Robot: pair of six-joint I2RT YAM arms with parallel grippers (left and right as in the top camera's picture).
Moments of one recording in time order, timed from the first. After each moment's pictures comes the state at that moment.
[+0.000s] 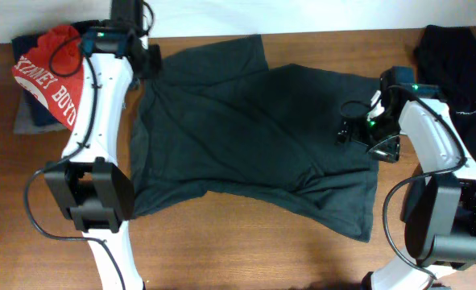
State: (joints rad) left arm -0.06 2.20 2.21 -1.05 -0.10 -0.13; right arm -0.12 1.83 1.41 -1.09 -0.18 0.24
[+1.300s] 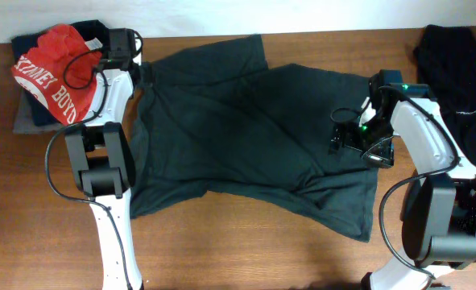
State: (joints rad) left arm 0.04 2.59 2.21 -0.61 -0.12 0.01; right arm -0.08 1.83 1.41 -1.18 -0.18 0.24
